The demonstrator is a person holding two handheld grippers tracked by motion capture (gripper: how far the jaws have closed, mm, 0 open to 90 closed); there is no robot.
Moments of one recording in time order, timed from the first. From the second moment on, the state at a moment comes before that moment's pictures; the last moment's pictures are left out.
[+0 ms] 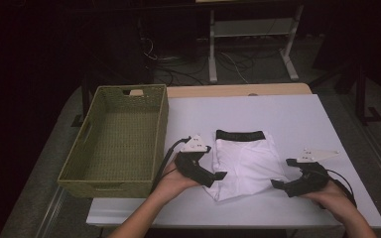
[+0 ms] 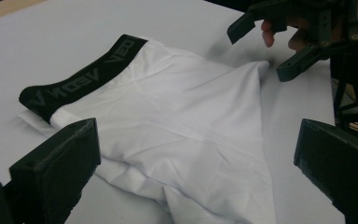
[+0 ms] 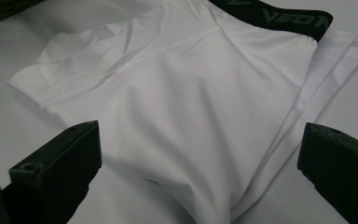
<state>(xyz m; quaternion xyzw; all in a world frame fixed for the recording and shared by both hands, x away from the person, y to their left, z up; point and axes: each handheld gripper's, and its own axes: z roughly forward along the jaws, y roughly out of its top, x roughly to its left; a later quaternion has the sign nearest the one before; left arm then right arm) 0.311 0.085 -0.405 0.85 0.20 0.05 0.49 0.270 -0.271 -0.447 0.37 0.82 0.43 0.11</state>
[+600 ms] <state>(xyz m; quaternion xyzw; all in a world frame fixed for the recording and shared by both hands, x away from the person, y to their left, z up) 0.320 0.085 -0.438 0.85 0.24 0.06 0.47 0.269 -0.271 -0.449 0.37 0.82 0.42 0.11</state>
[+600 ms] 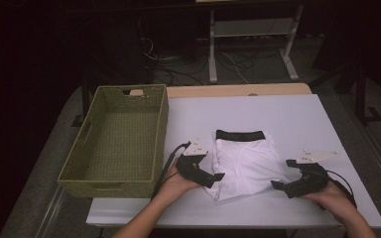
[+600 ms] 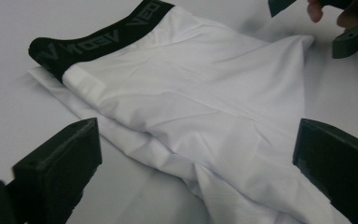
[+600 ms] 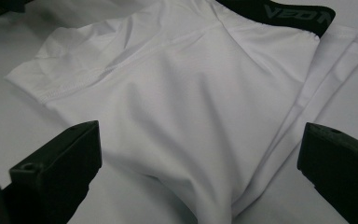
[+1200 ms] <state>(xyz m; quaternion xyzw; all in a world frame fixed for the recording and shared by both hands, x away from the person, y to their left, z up) 0.352 0.076 -0.440 0.84 0.28 0.08 0.46 0.268 -0.270 -0.449 0.37 0.82 0.42 0.11</state>
